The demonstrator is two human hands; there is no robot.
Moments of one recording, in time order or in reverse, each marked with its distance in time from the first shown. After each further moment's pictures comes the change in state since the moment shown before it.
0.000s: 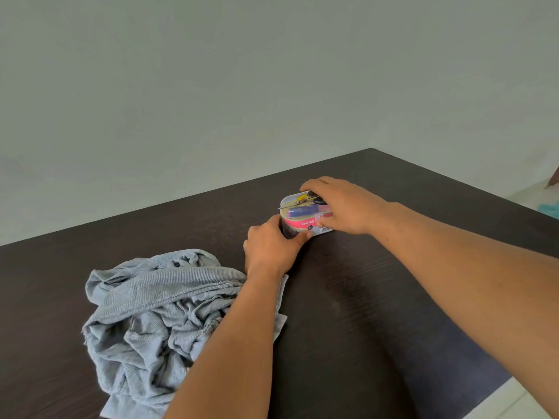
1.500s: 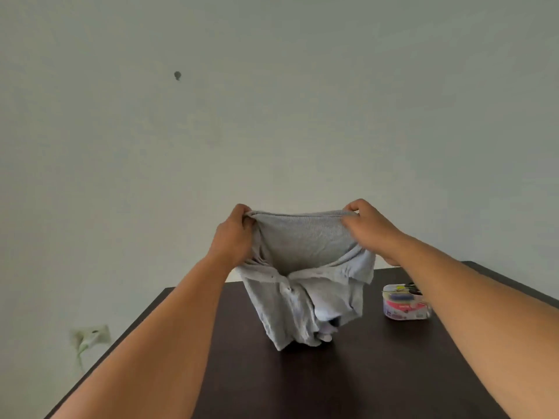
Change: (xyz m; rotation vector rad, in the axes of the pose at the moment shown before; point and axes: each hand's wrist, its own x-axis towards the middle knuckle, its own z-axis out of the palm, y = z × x) left_hand -0.168 0.025 -0.374 -0.058 0.505 0.101; right_hand -0.061 -0.235 -0.178 0.815 0.246 0.066
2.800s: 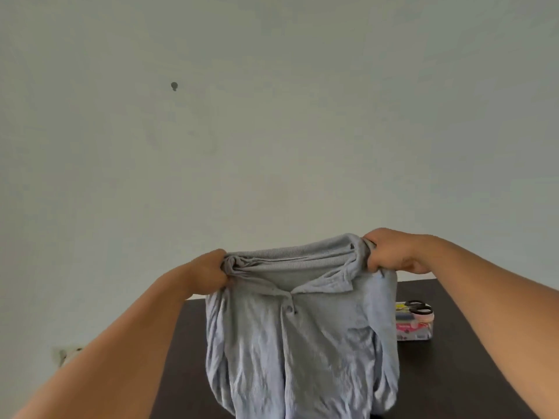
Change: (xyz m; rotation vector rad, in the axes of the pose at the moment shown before) left_hand 0.032 -0.062 -0.029 0.494 -0.487 -0.114; right_hand 0.025 0.017 -0.038 -0.299 -0.326 0.177
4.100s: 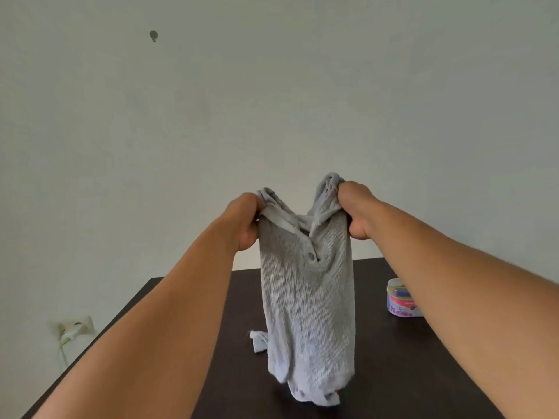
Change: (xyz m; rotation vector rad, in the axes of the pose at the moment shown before) left_hand 0.048 0.092 0.012 -1.480 0.043 -0.156; right_hand 0.074 -0.055 0.040 0.861 0.242 0.160
